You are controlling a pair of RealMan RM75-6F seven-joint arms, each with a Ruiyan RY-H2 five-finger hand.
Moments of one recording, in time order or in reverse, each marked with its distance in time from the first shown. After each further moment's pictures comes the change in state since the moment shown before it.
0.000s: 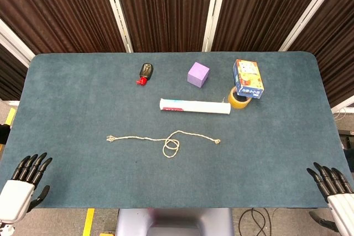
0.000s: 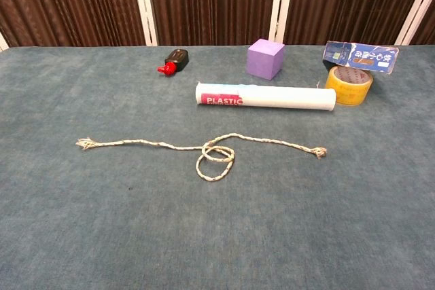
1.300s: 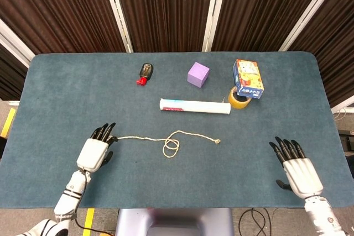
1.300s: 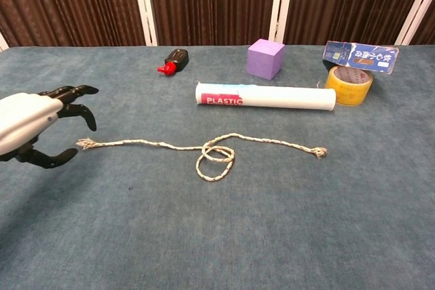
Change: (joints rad) left arm -0.374 -0.381 -0.235 0.002 -0.257 -0.534 0.331; right arm 0.237 -0.195 0.171 -0.094 0.269 -0.329 -0.345
